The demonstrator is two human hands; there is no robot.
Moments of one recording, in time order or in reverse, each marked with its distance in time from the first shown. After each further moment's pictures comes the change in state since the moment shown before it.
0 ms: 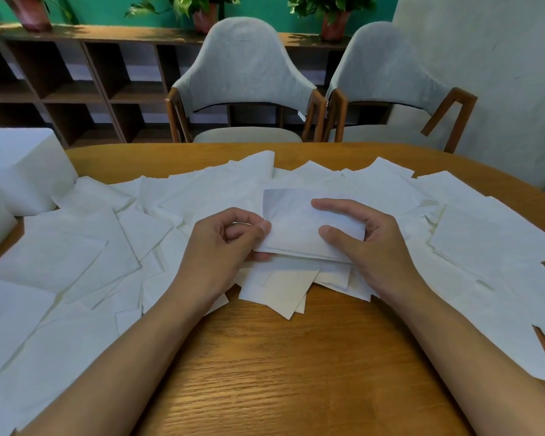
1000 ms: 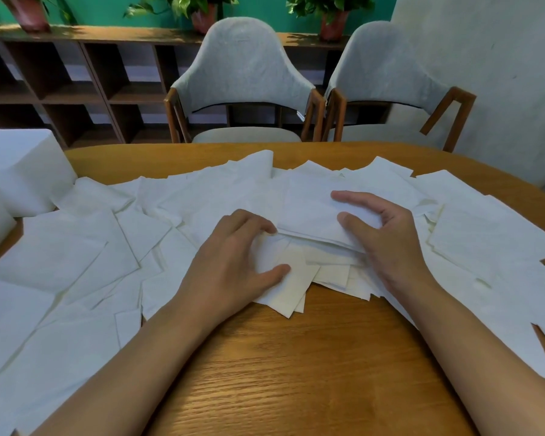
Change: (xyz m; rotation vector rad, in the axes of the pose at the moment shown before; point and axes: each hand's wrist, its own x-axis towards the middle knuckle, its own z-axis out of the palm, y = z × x) left_hand 0.001 -0.022 -0.003 0.799 -0.074 0.480; right_hand 0.007 0.006 -0.011 -0.020 0.174 0.012
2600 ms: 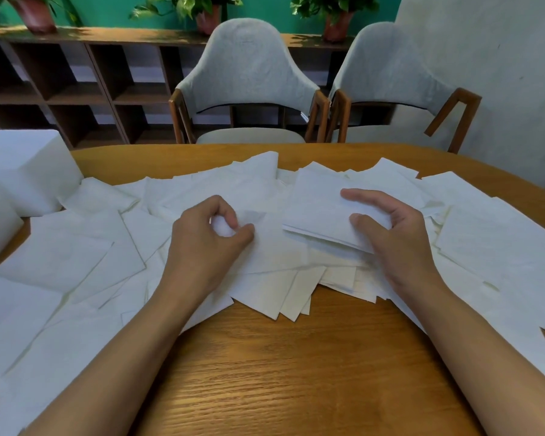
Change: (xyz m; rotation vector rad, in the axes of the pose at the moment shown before) left_hand 0.011 -0.003 -0.024 -0.297 0.260 -0.366; right_hand -0.001 -0.002 -0.001 0.024 0.013 0.009
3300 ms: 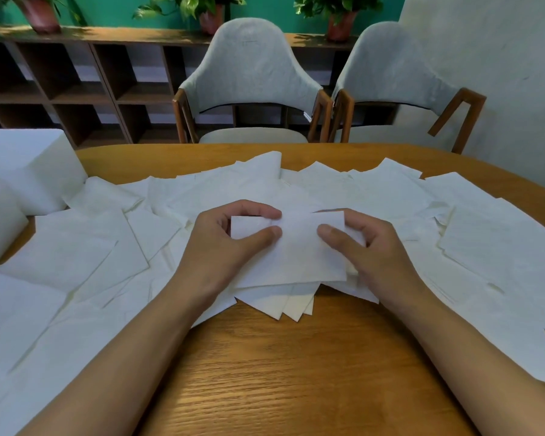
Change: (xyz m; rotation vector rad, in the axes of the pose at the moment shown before) left_hand -0.007 0.011 0.001 -0.339 -0.213 -0.021; right_hand -0.013 -0.007 0.021 0.025 -0.253 0.064
